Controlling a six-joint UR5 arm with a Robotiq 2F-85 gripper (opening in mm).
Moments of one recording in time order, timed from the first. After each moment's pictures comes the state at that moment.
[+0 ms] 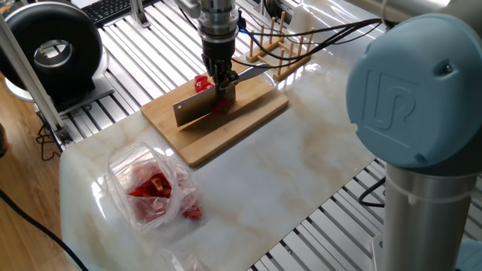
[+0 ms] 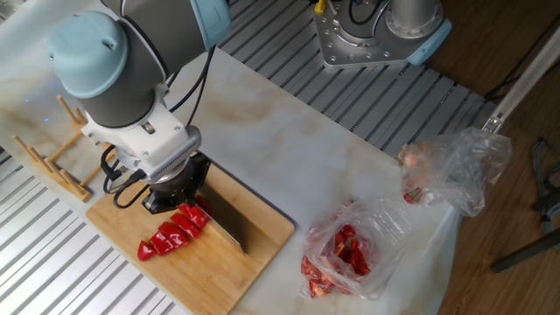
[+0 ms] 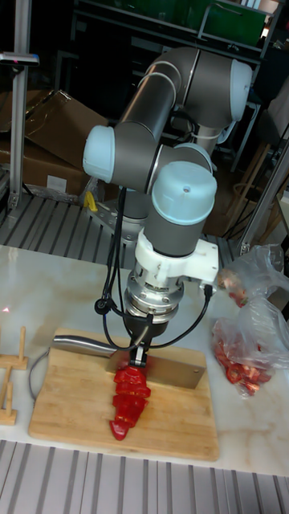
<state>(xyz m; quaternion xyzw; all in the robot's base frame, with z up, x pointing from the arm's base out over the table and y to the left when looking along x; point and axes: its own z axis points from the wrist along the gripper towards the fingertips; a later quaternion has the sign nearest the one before) 0.634 0.015 0.064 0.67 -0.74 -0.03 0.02</state>
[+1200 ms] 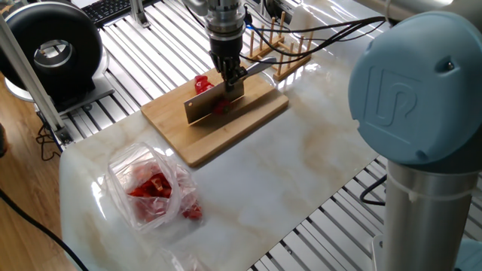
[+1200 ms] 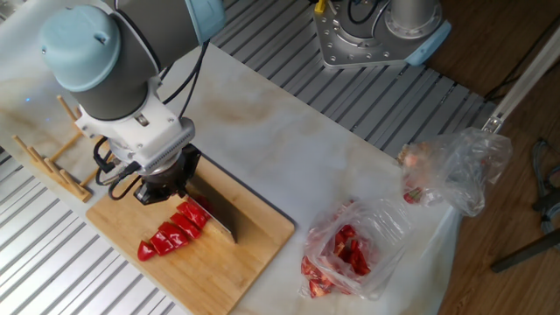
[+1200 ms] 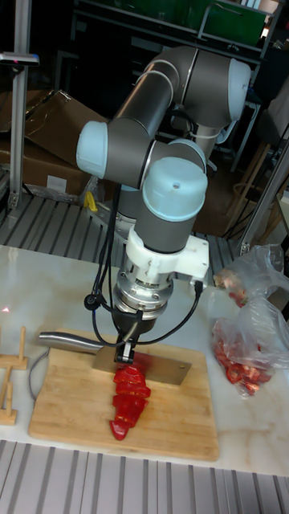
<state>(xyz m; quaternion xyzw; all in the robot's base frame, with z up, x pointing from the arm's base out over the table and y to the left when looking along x) 0.626 0.002 0.064 0.68 -0.73 -0.04 0.02</state>
